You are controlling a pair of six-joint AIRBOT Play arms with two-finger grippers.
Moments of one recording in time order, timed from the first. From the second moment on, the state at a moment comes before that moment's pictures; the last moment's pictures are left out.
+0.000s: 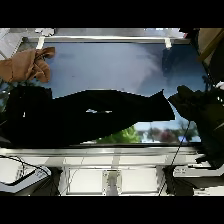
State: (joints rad) left arm 0.82 -1.19 1.10 1.51 -1.36 -1.39; right arm -0.55 -1.47 1.19 -1.17 1.33 1.24
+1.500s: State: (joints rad) left arm 0.82 -1.19 1.15 1.53 -1.44 -1.39; right arm -0.58 -1.46 1.03 -0.97 1.33 0.99
